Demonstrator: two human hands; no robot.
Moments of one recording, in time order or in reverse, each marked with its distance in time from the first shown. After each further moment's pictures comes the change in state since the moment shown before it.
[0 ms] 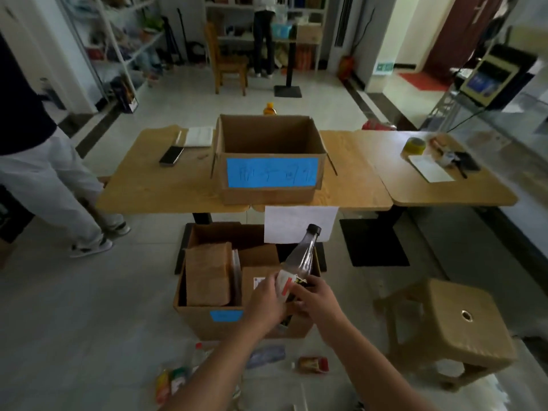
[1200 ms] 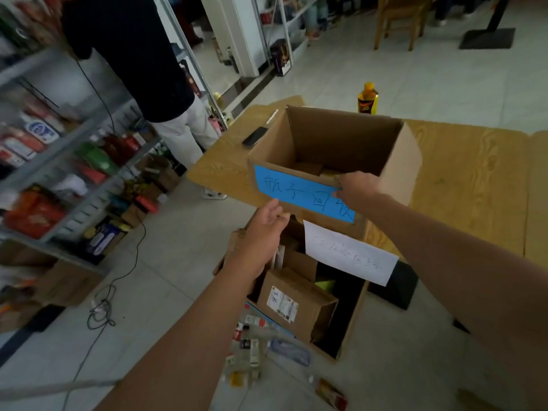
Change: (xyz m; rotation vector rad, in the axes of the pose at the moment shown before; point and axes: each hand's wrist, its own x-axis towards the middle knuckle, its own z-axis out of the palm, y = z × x) left_hand 0.184 0.223 -0.003 -0.363 0.735 -0.257; right_hand 0.352 -0.282 -0.083 -1.452 -0.278 -0.711
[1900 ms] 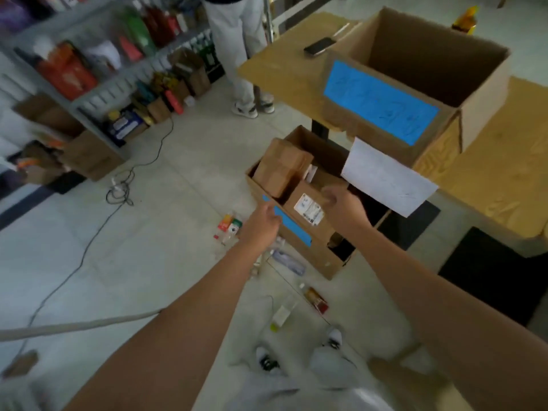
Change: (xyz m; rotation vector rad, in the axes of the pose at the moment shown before) left_hand -0.168 -0.210 -0.085 0.133 0.116 -0.268; right_hand -0.265 -0.126 0.139 0.478 -0.150 -0.185
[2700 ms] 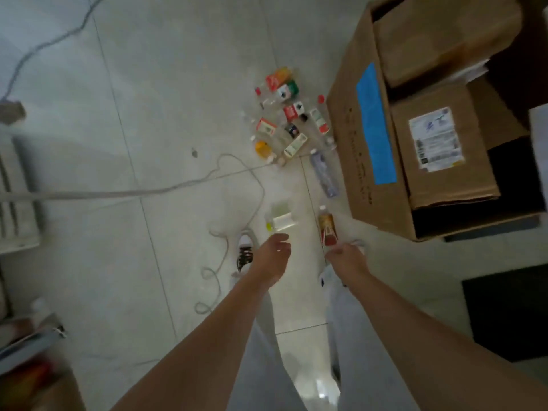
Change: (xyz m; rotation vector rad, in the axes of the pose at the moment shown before) left_hand -0.002 -0.322 0.170 -0.562 0.069 -0.666; right_hand -0.002 0.210 0.292 -0.339 -0.691 0.474
